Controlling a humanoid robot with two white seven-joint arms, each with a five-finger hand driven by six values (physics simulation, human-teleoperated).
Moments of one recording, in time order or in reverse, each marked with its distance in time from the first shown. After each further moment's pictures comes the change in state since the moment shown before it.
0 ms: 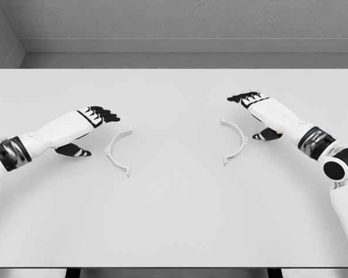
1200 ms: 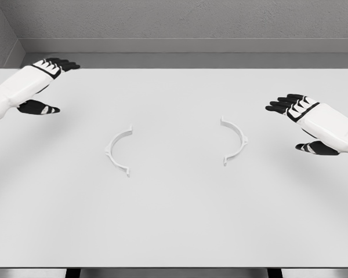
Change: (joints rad) left arm -0.069 0.011 0.160 0.125 0.040 0.000 0.001; right arm 0.276 -0.327 -0.154 -0.329 -0.299 -0.110 -0.036
